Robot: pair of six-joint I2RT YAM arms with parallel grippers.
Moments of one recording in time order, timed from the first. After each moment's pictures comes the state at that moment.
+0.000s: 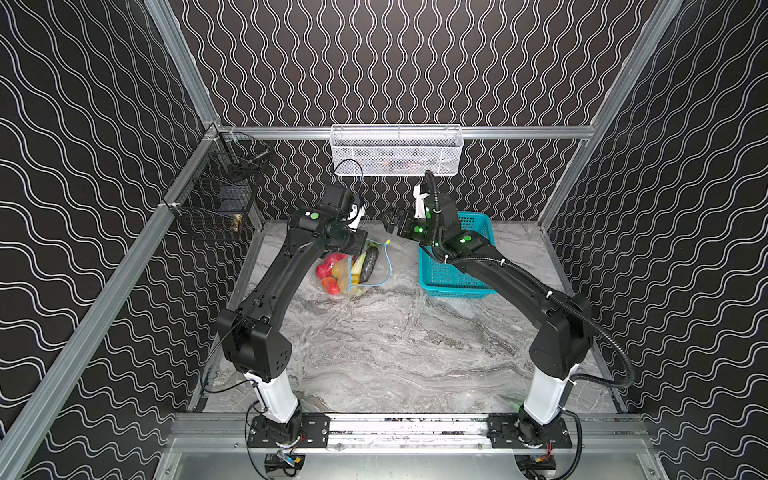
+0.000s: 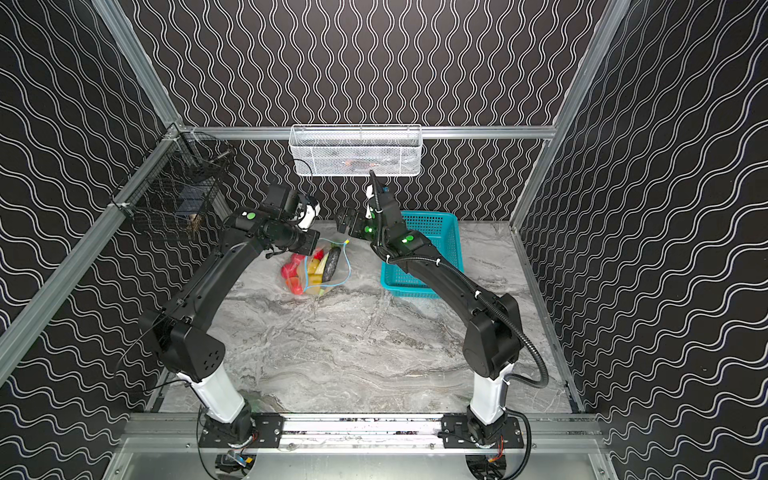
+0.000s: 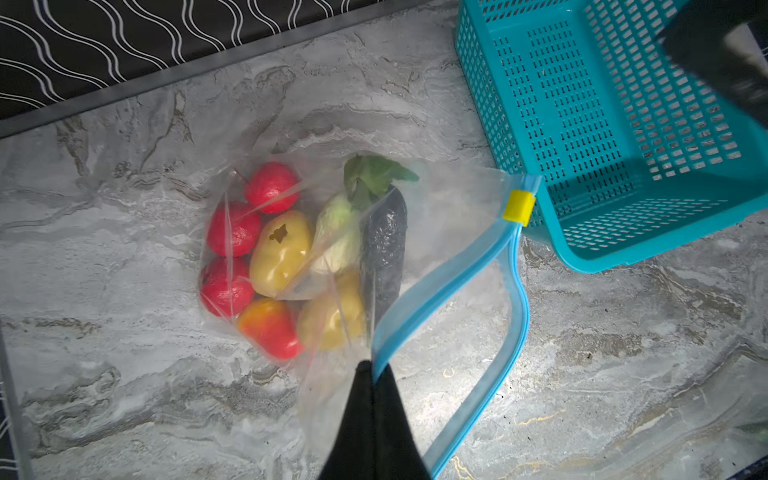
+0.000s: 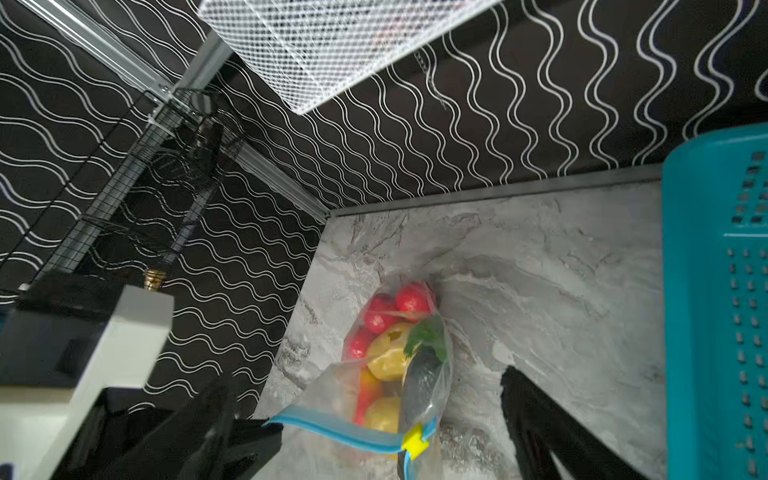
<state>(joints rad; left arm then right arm) -0.36 1.76 1.89 -1.10 0.06 -0.02 0.62 1.87 1.77 -0.28 -0.07 0.69</state>
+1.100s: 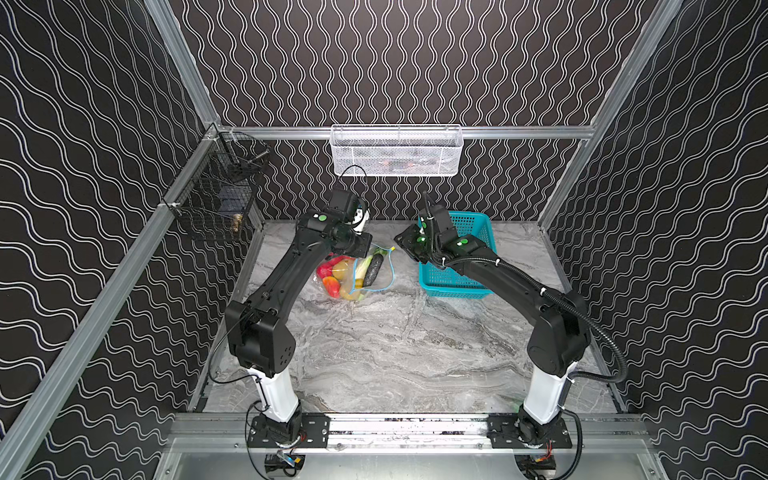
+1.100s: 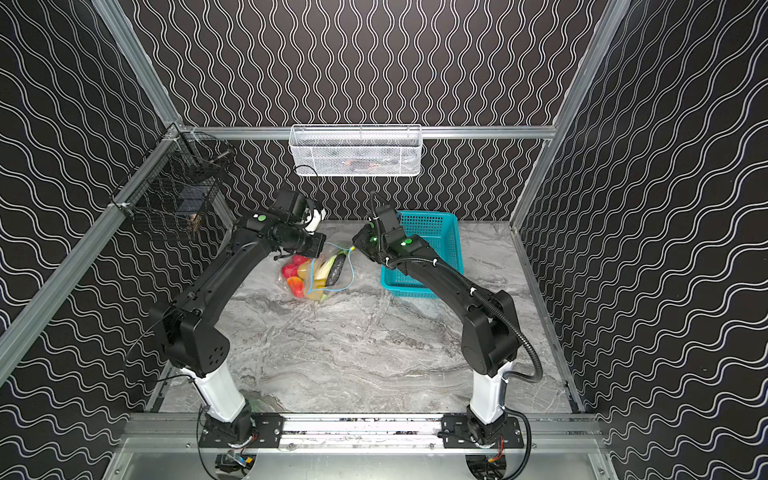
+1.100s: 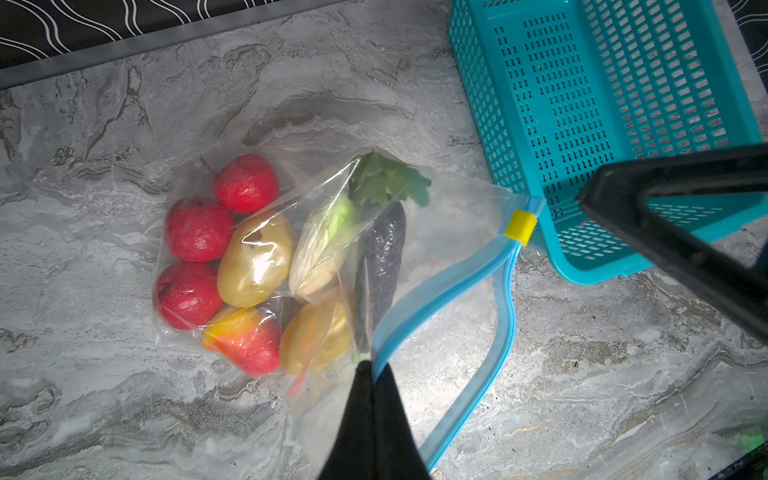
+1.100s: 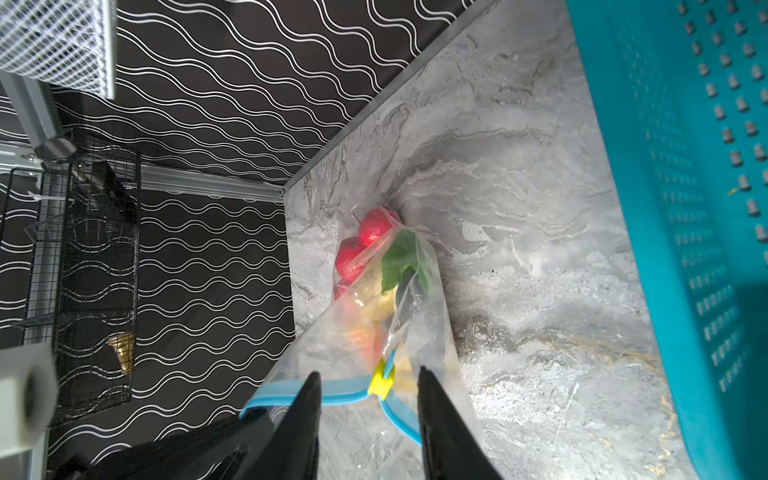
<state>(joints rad) -0.37 1.80 1.86 -1.05 0.09 -0.07 0.62 1.87 1.68 -0.41 -0.10 1.10</state>
